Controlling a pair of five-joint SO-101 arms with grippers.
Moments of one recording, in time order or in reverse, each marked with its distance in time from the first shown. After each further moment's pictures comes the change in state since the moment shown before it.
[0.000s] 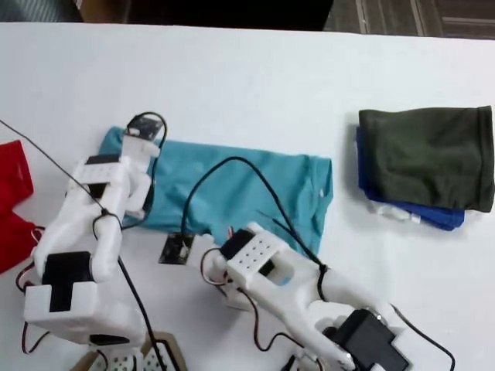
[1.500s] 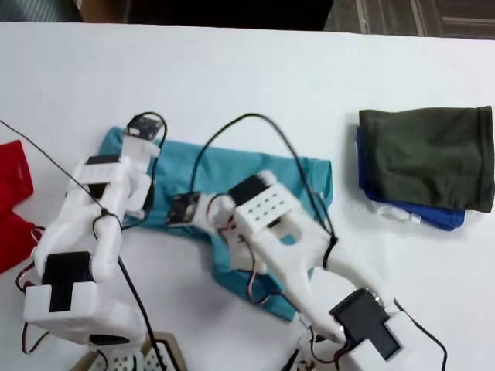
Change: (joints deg) left arm 0.0 0.0 0.0 -0.4 0.0; right arm 8.6 2.3 -21.3 18.4 12.2
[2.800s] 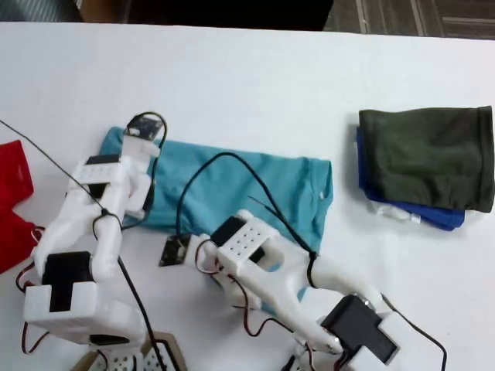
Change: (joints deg) left arm 0.0 0.0 0.0 0.0 0.0; right arm -9.7 0.3 13.6 -7.5 -8.6
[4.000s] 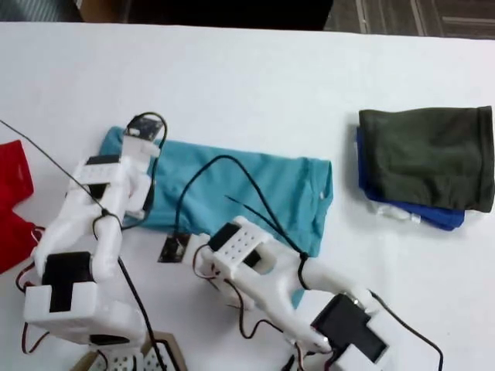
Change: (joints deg) left arm 0.0 0.0 0.3 0.0 0.0; right arm 1.2 7.9 2.3 -7.2 -3.3
